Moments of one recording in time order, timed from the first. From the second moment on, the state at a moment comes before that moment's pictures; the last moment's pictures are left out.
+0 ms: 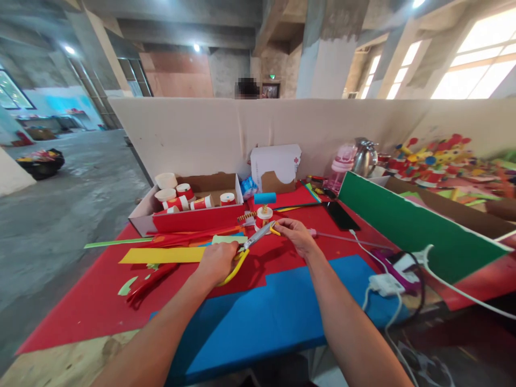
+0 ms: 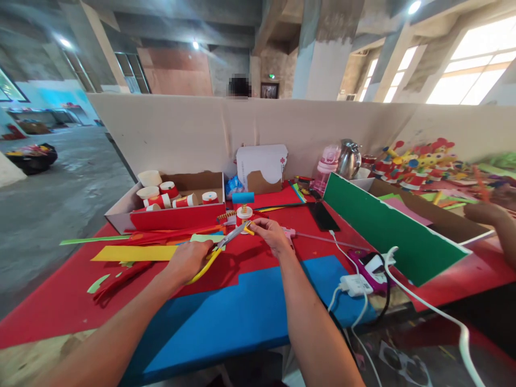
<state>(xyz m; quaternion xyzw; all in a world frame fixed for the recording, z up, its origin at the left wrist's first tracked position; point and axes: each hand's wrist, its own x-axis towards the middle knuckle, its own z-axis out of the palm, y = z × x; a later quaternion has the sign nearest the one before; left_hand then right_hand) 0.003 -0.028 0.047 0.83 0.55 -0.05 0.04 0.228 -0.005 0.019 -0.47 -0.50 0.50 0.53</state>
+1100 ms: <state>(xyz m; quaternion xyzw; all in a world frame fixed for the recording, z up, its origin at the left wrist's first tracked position) 0.015 -0.007 0.001 0.55 0.38 0.49 0.55 0.176 -0.013 0.010 -0.41 -0.51 0.58 0.48</state>
